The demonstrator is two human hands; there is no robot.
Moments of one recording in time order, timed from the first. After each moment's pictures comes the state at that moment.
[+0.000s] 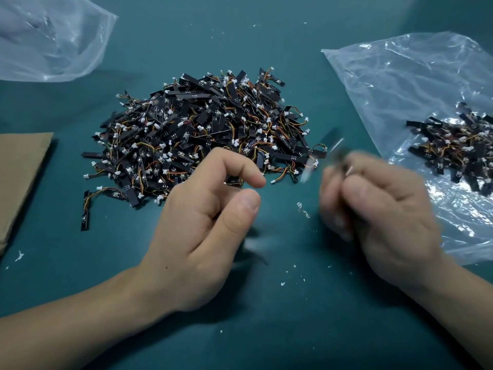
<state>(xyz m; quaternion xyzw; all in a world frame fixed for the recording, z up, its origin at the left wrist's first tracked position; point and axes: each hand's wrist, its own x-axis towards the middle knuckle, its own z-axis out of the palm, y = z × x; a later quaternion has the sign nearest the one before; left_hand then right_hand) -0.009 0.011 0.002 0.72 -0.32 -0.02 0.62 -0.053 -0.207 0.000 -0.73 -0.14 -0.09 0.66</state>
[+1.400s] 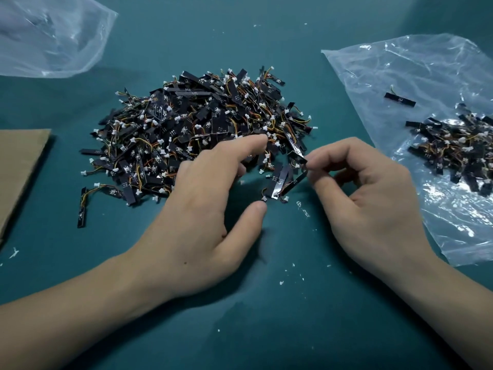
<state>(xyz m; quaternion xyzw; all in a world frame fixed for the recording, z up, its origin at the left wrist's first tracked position) 0.008 0.016 -0.007 0.85 -0.37 0.07 0.36 -0.045 -0.200 -0.008 -0.86 -0.01 -0.24 0.44</state>
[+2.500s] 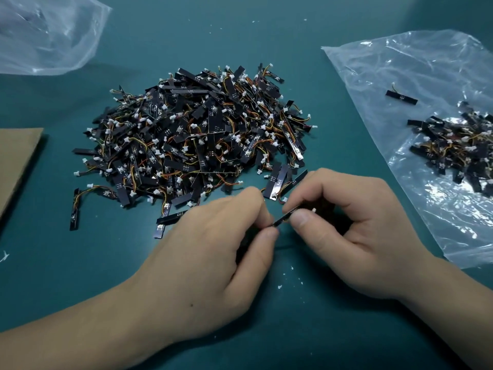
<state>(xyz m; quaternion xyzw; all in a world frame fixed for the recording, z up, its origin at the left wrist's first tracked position) -0.024 -0.013 0.014 0.85 -0.28 -0.11 0.44 -0.053 -0.199 0.000 -0.87 -0.17 -0.12 0.44</state>
